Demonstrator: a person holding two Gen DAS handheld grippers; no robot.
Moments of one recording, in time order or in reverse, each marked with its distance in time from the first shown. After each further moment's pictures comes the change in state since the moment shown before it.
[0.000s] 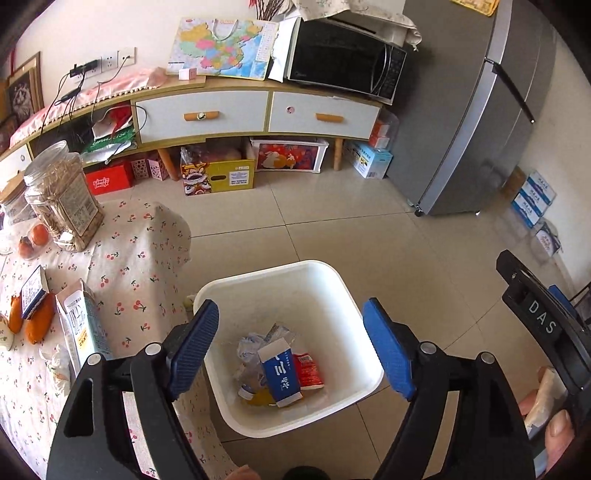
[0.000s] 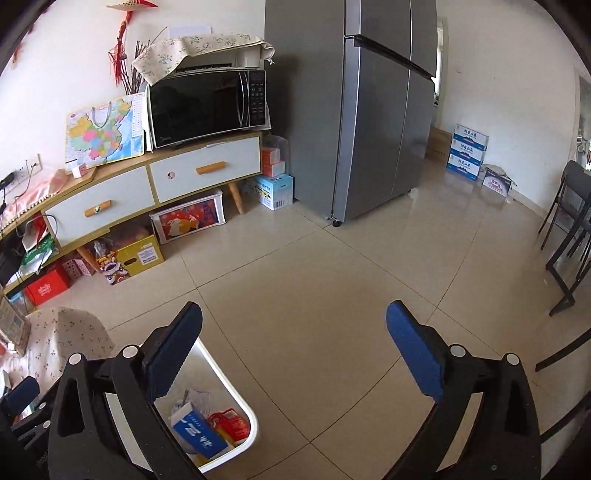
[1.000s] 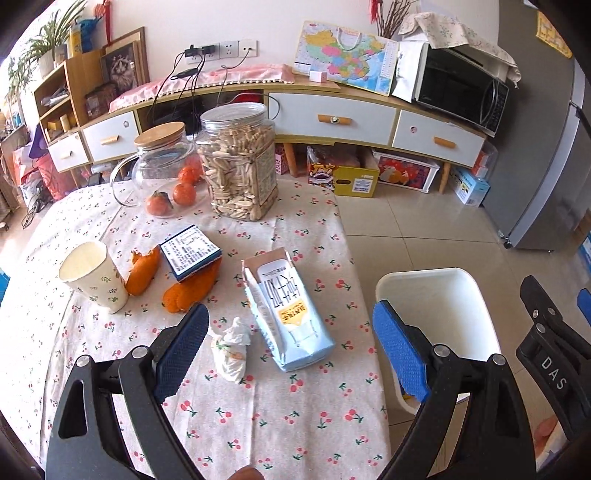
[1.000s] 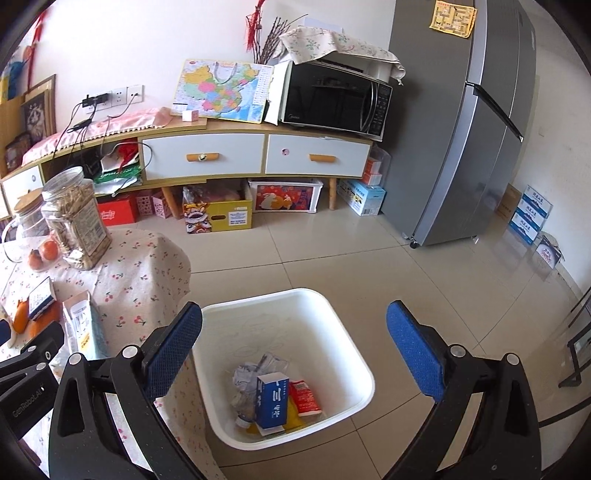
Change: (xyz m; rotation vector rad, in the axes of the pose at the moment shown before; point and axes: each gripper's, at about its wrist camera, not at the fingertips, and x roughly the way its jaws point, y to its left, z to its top) left arm -0.057 0.169 -0.048 -0.160 -0.046 0.312; right arm -0.075 0.165 -0.064 -0.303 -0.006 0.216
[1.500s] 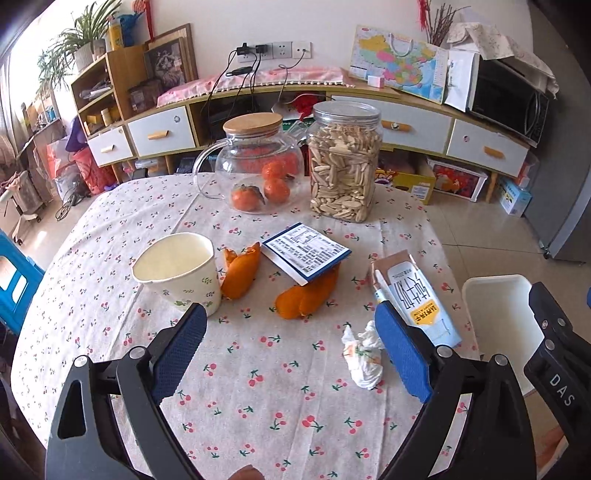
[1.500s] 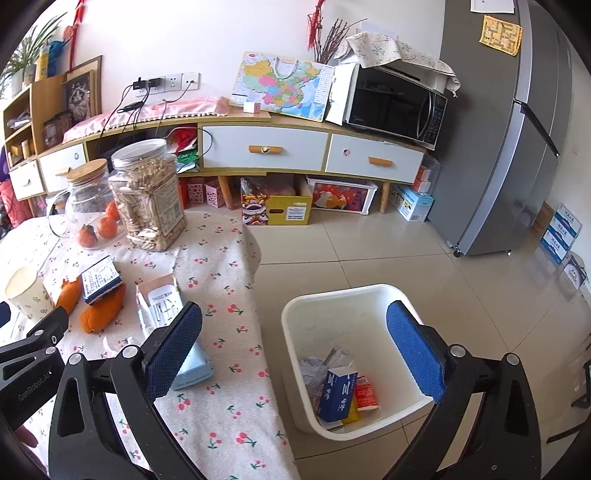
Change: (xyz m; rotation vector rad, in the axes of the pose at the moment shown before) left arm 0.007 0.100 -0.007 -0.043 -0.011 0.144; right arm -0.012 0.099 -0.010 -0.084 0.011 0.132
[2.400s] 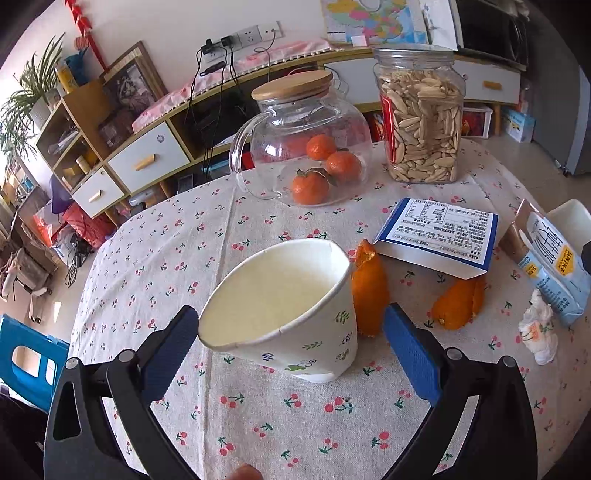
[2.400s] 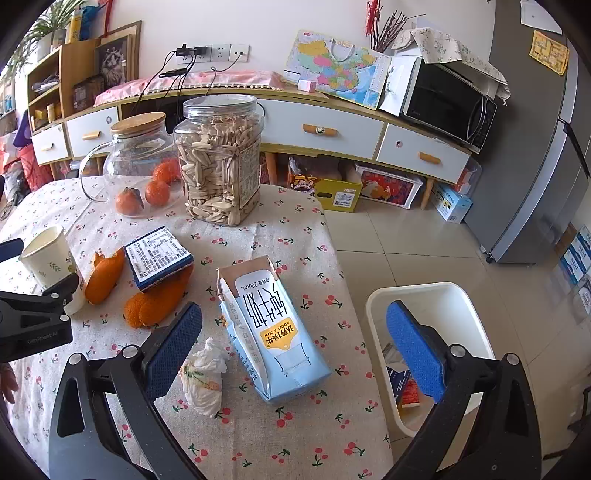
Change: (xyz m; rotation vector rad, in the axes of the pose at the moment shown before) left arm 0.090 0.089 0.022 0.297 0.032 0.029; right arm 0.028 0.084 -0.005 -0.084 0.067 0.061
